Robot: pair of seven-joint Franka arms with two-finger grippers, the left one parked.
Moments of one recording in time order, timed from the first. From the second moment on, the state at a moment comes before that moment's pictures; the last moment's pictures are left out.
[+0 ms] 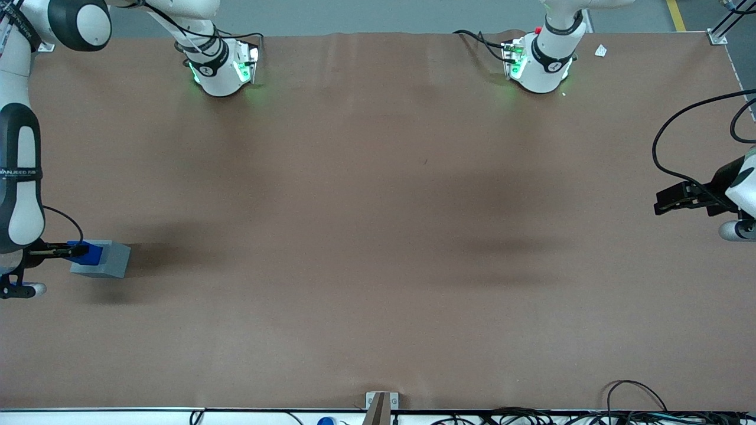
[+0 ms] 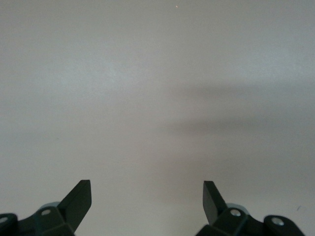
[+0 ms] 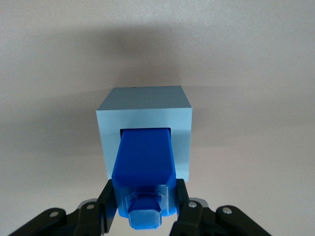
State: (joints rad) arm -0.31 0.75 -0.04 -1.26 -0.08 1.73 -0.27
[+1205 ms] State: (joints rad) arm -0.30 0.74 -0.03 -1.19 -0.08 1.58 -0.27
